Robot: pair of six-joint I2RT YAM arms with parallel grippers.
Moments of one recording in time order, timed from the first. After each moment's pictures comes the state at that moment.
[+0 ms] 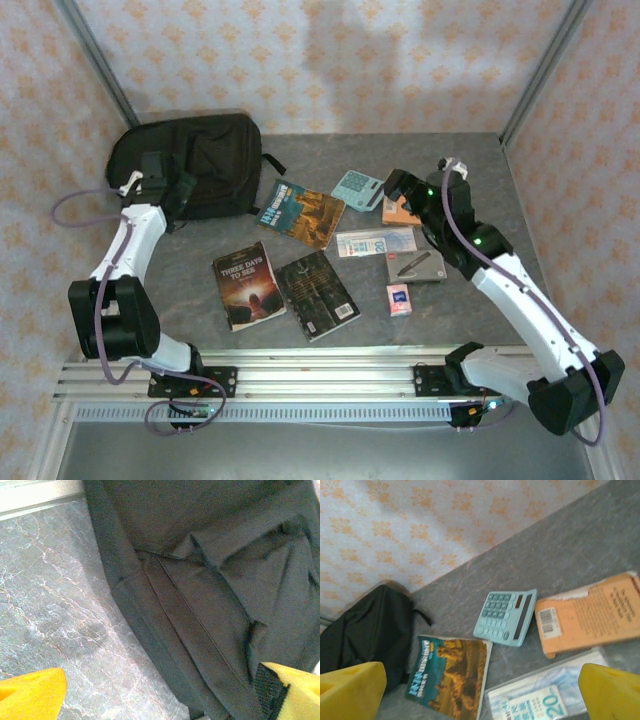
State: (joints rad) left arm 0.18 1.49 1.17 -0.56 -0.17 -1.09; right arm 0.46 1.06 1.07 -0.48 0.23 0.76
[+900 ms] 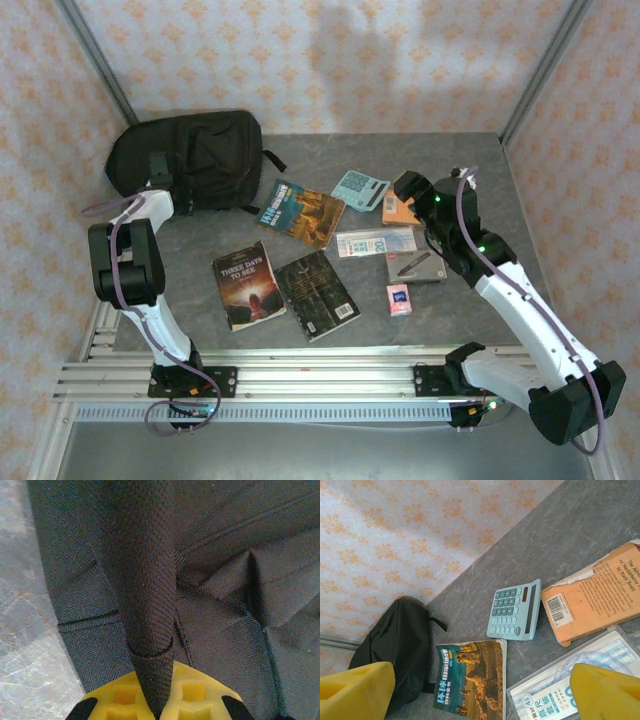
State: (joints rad) left arm 0.23 1.84 1.25 -0.26 0.00 -1.31; right arm 0.41 1.03 1.01 -0.43 0.21 0.93
